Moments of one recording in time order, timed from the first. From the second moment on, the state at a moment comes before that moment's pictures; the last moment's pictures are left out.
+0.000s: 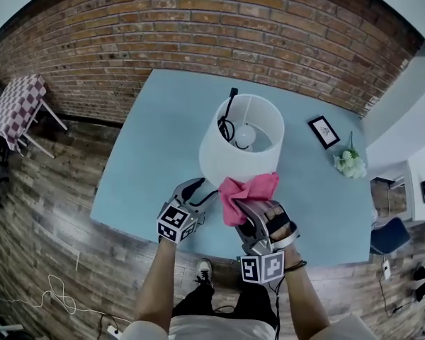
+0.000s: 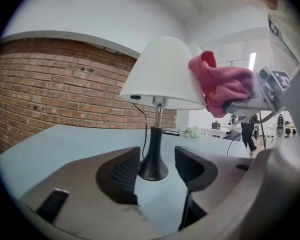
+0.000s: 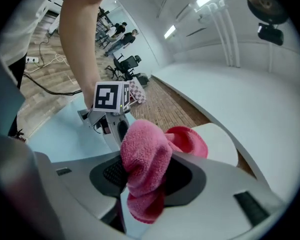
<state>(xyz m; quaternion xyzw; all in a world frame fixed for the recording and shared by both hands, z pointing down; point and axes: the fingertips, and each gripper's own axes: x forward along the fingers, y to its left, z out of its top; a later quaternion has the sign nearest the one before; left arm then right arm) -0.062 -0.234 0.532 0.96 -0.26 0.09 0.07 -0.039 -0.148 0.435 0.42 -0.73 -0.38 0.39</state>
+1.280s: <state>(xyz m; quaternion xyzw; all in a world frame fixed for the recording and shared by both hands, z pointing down) -0.095 -0.190 0.527 0.82 -0.49 0.19 0.21 0.017 -0.166 0.334 0.39 -0.75 -0.46 0.27</state>
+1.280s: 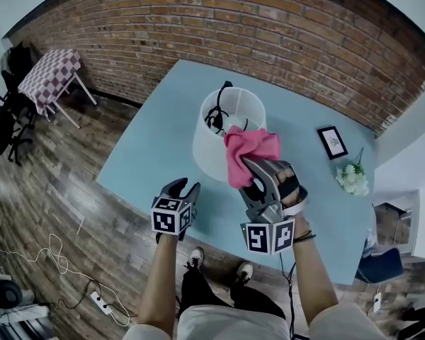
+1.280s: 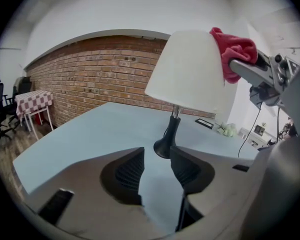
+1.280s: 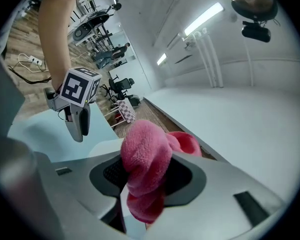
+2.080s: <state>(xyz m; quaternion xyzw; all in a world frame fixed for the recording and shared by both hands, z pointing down) -0.066 -0.161 0.540 0.80 -0.52 0.19 0.22 0.043 -0.141 0.465 0.24 -0.77 -0.45 0.37</state>
